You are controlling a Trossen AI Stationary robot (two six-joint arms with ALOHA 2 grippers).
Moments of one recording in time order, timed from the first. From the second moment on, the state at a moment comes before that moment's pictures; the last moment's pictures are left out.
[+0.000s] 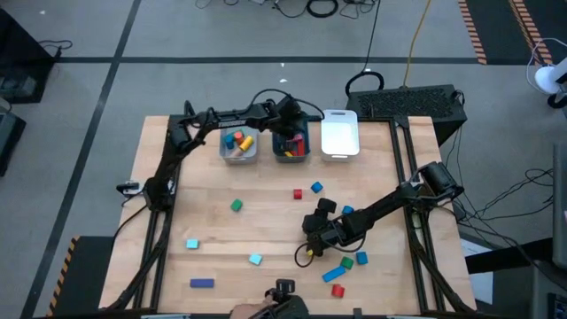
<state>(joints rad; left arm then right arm) 0.53 2.21 1.73 -0.49 -0.01 0.56 0.39 1.88 0.95 -0.20 0.52 0.54</state>
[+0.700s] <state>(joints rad) 0.47 2.15 1.73 -0.54 -0.26 0.57 0.38 1.88 0.94 -0.19 0.53 0.57</state>
